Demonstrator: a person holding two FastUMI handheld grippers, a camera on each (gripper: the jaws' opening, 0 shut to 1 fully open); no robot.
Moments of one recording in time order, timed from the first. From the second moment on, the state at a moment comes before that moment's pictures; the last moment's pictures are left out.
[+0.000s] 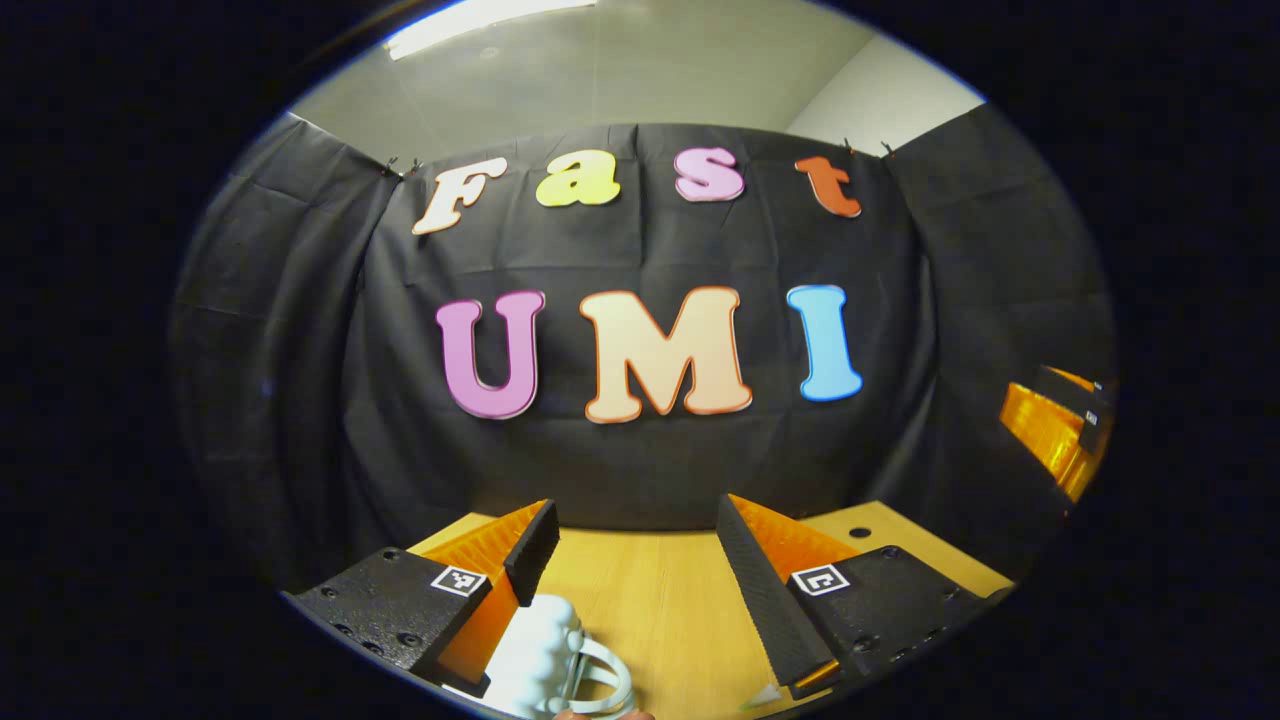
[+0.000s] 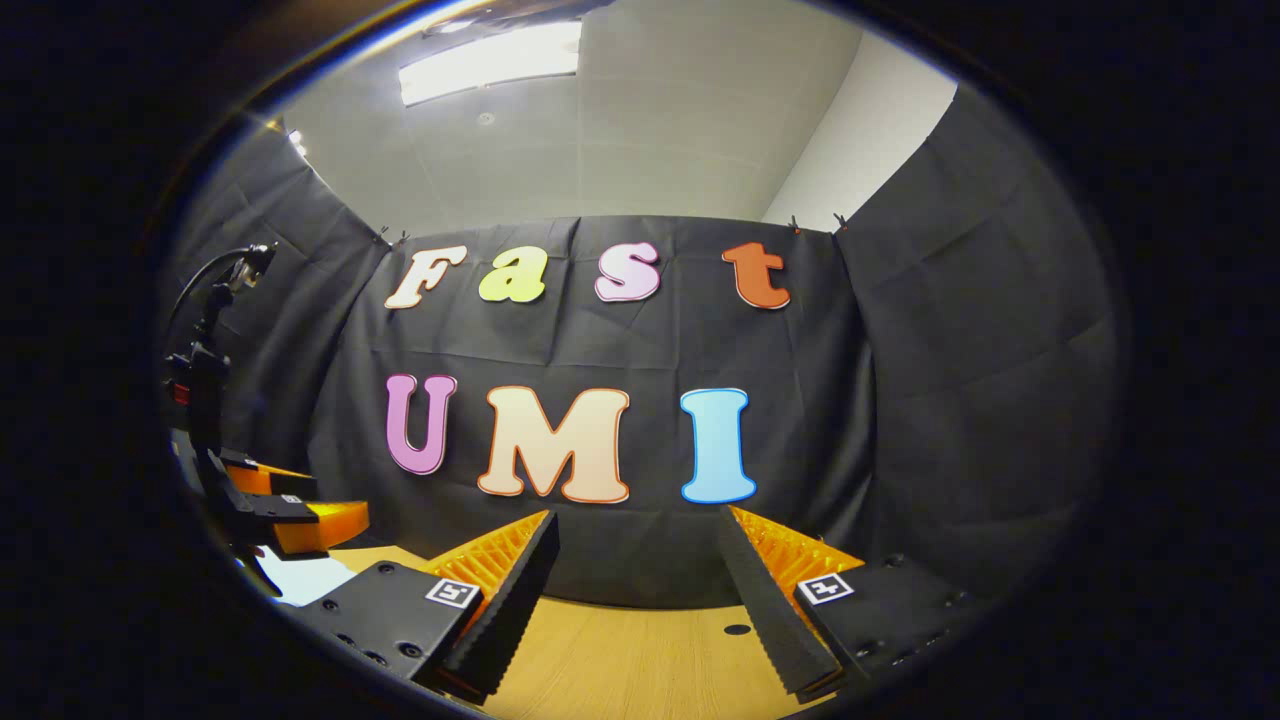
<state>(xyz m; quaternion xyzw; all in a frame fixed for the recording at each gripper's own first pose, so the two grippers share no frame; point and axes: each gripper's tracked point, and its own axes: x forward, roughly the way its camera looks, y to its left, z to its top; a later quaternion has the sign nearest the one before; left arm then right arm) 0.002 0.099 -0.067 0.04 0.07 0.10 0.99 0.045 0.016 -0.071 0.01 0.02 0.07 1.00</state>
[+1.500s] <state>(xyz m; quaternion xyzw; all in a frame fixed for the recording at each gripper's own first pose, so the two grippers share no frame) -0.055 0.110 -0.347 -0.05 0.53 0.08 0.84 0.049 0.031 -0.127 -0.05 0.12 0.06 0.99</state>
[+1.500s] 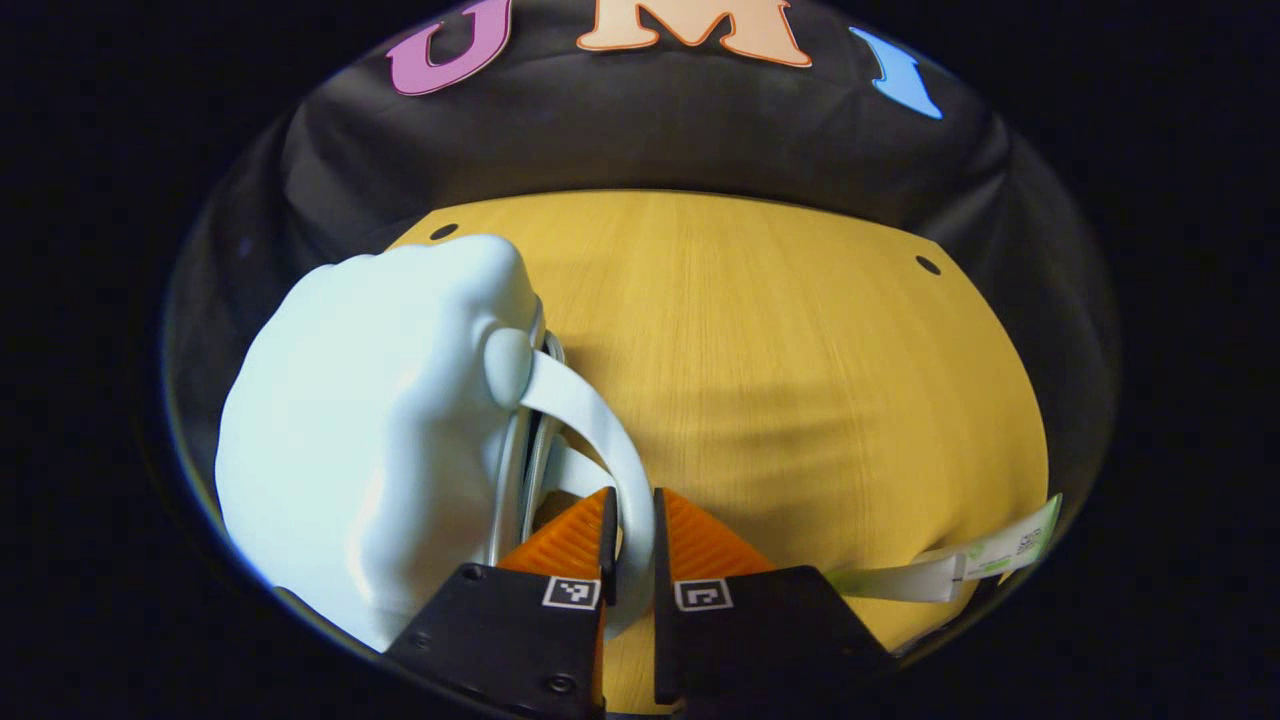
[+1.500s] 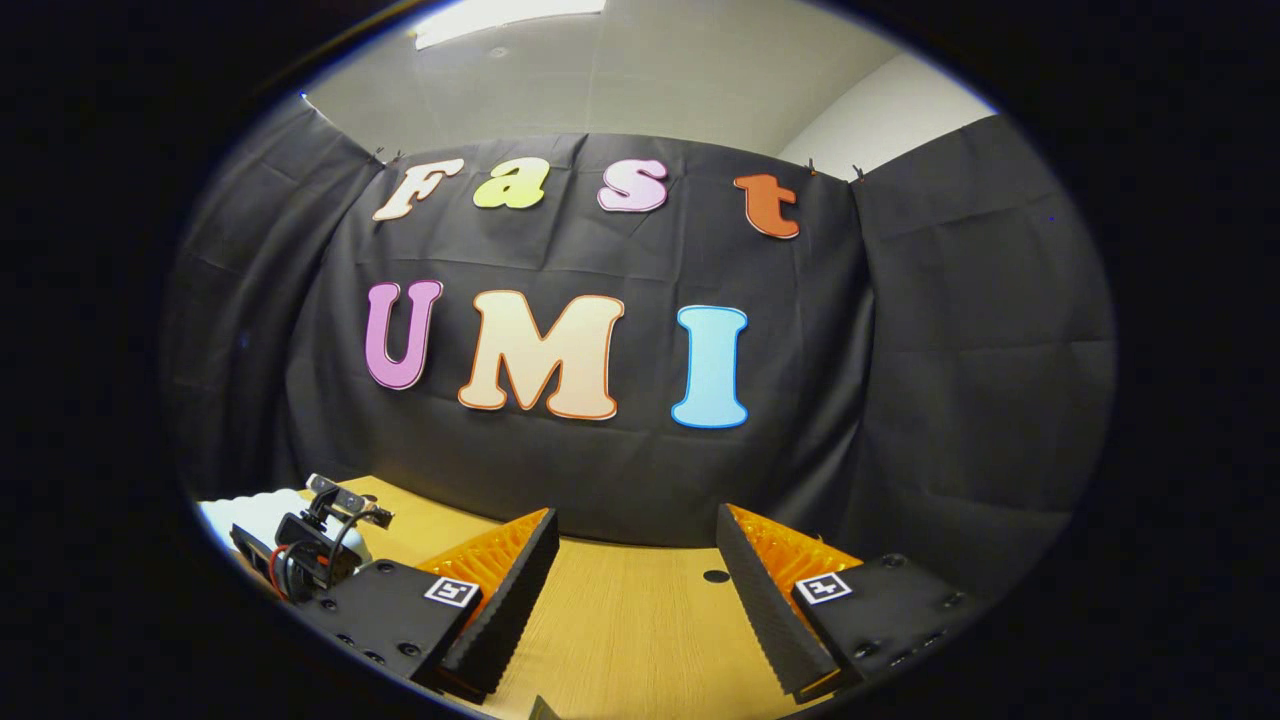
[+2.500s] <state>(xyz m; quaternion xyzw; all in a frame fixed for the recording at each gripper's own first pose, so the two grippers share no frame) -0.051 0.231 -0.127 0.04 0.43 0.08 0.90 0.042 0.102 -0.138 0.03 0.12 0.14 0.98</state>
